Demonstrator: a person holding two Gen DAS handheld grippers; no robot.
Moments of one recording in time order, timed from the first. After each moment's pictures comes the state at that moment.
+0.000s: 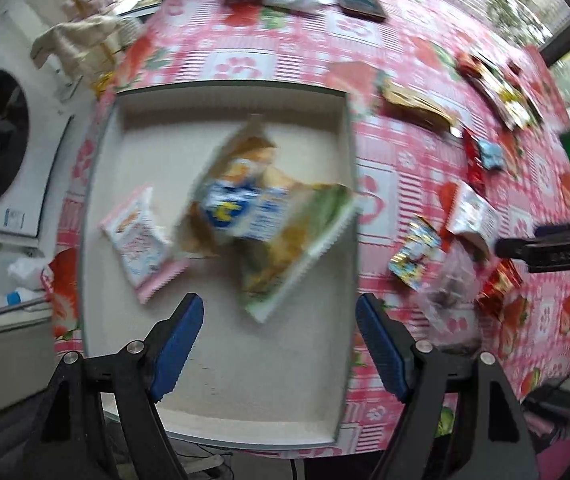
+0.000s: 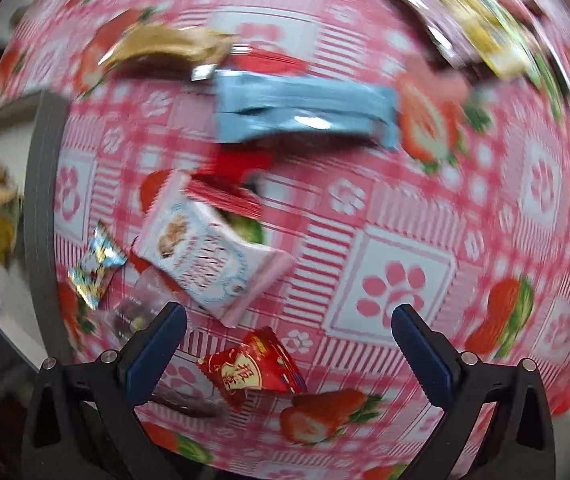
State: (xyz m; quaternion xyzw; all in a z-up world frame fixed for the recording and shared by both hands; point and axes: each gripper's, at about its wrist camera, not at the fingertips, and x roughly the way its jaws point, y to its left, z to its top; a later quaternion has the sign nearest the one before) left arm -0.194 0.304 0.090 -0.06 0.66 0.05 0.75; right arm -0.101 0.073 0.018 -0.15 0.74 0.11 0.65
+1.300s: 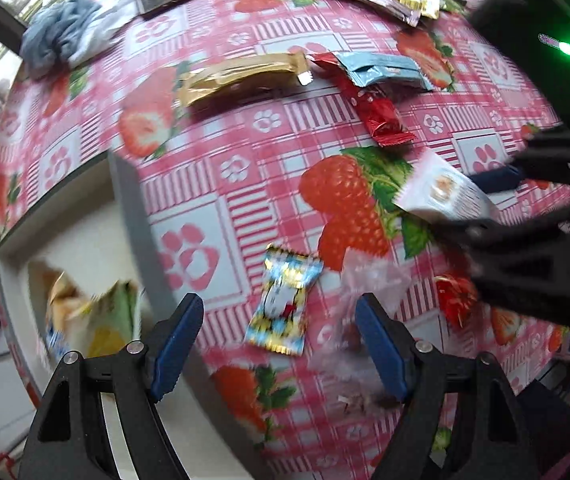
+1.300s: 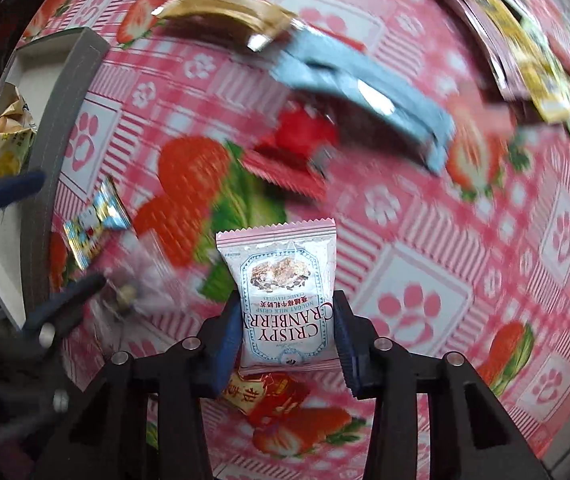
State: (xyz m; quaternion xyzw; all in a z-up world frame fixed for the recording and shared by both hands) left arm -0.133 0.167 0.043 0.11 0.68 -0.07 0.72; right arm -0.104 0.106 0.002 -0.17 0.73 0.18 0.64
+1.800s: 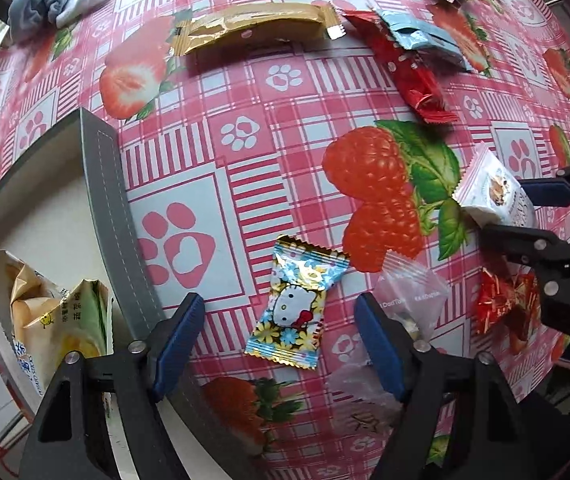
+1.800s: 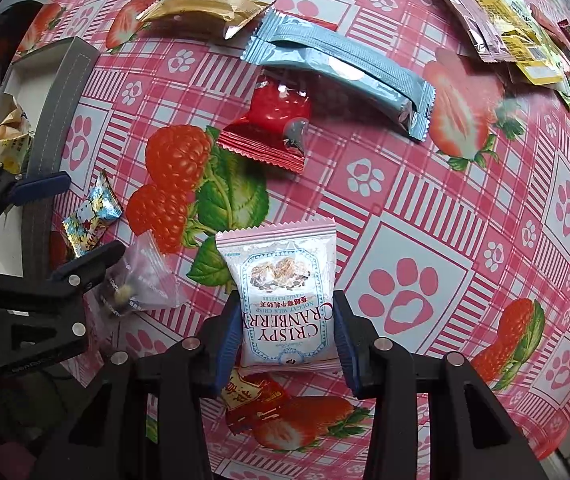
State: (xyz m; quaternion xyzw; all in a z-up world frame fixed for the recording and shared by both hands) left arm -0.124 0.176 0.003 0.08 0.71 -0.06 0.69; right arm -0.106 0.091 0.001 -0.15 0.73 0.17 0.64
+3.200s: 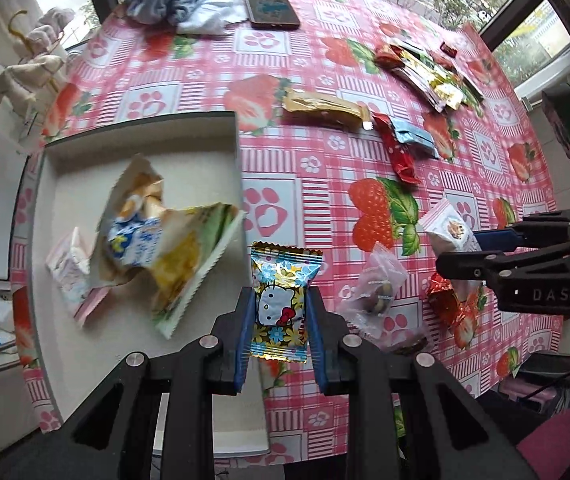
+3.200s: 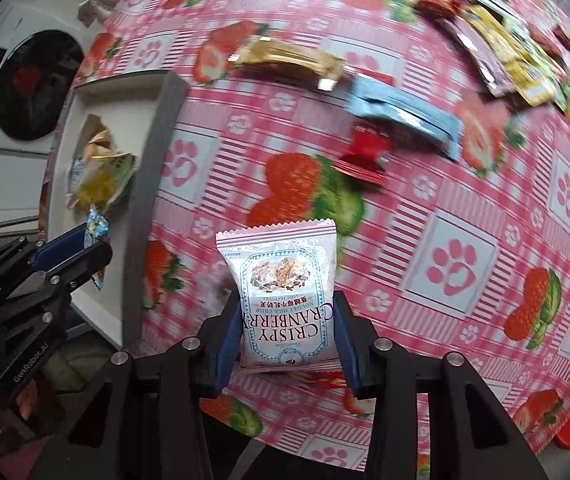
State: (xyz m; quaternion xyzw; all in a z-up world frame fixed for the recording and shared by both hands) left arm -0.184 0.256 0.094 -0.08 0.63 -0.03 0.77; right arm -0.136 0.113 0.088 -0.08 0.72 0.20 0.66
